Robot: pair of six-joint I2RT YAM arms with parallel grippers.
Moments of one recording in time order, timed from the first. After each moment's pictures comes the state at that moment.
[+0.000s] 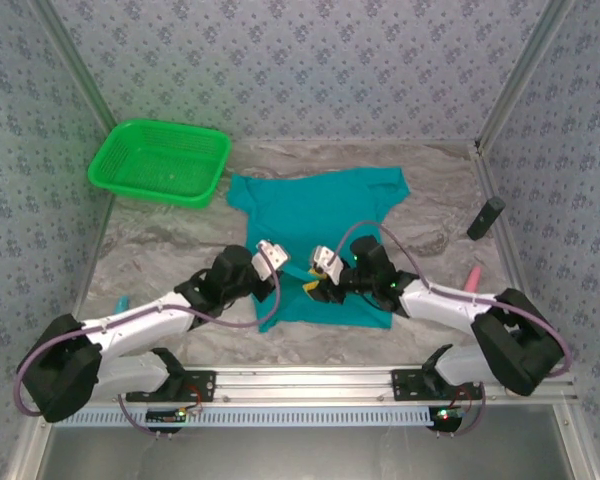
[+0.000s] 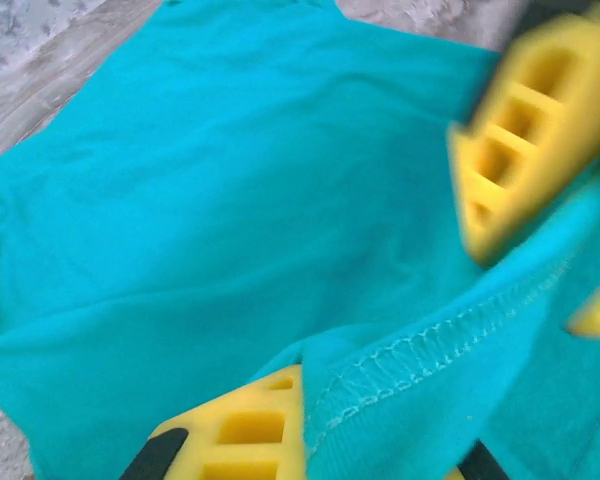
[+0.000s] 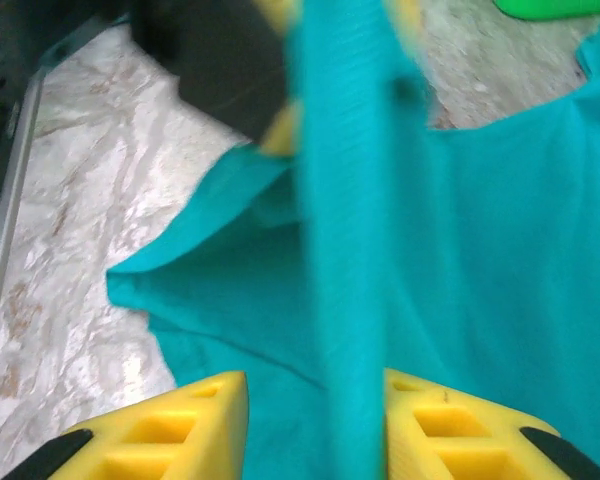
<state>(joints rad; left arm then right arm) -0.79 1.15 0.56 0.05 0.03 0.11 0.74 1.29 0.49 0.26 -0.52 -0.28</state>
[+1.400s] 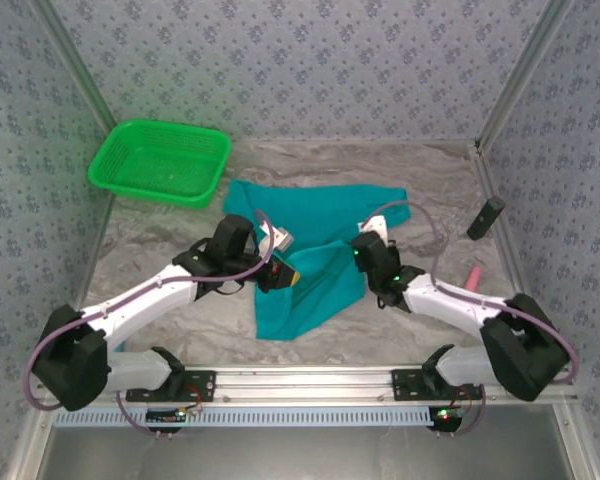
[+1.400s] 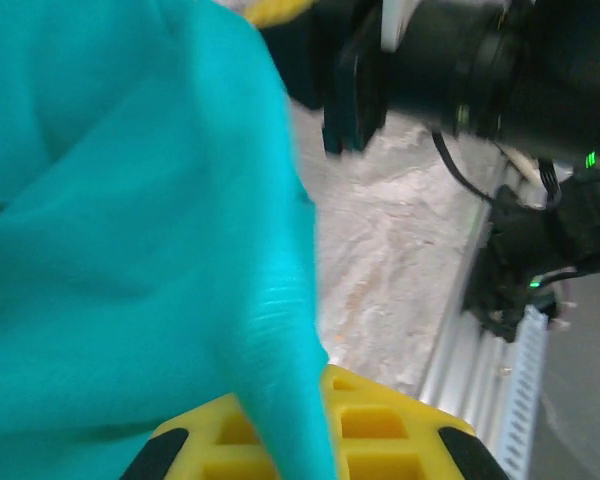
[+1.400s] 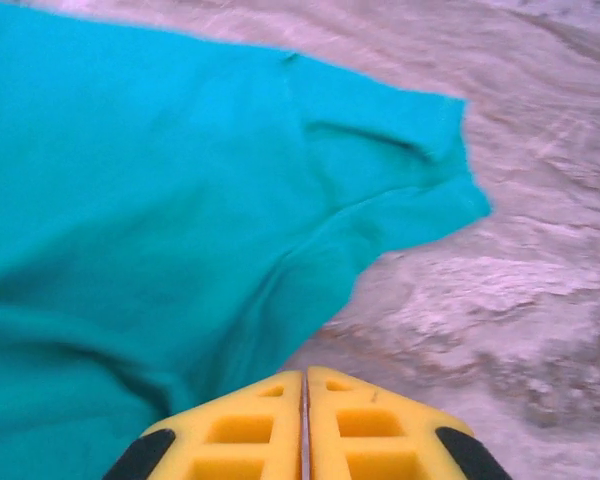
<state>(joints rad) -0.69 1.26 0.79 -0.23 0.65 -0.29 0.66 1.26 0.59 -0.02 0.59 0.22</state>
